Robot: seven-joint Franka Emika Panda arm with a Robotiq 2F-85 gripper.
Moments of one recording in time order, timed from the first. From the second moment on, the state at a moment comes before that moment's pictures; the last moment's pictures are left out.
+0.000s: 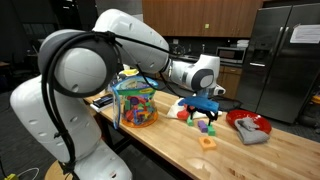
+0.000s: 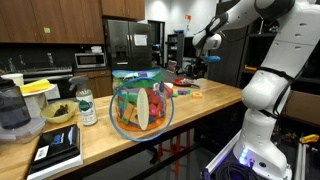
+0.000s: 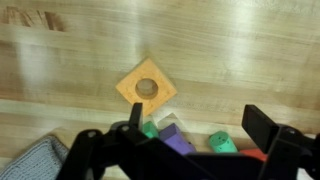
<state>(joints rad) -0.17 -0.19 -0.27 -2.28 -0.03 2.12 -0.38</state>
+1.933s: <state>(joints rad) -0.18 0.11 -0.23 -2.29 -0.03 2.45 -0.35</state>
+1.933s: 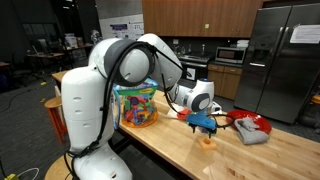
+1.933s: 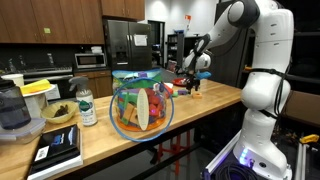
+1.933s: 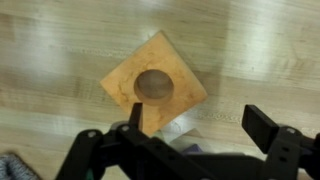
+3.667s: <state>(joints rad) -0.18 0.18 -0.21 -2.29 -0.06 2.51 -0.24</state>
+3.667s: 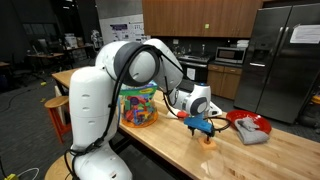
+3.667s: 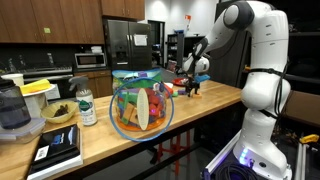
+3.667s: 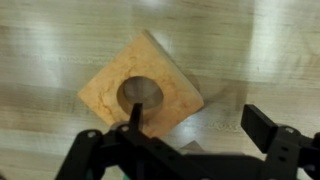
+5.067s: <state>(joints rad) -0.19 0.17 -0.21 -2.26 -0.08 2.51 -0.23</state>
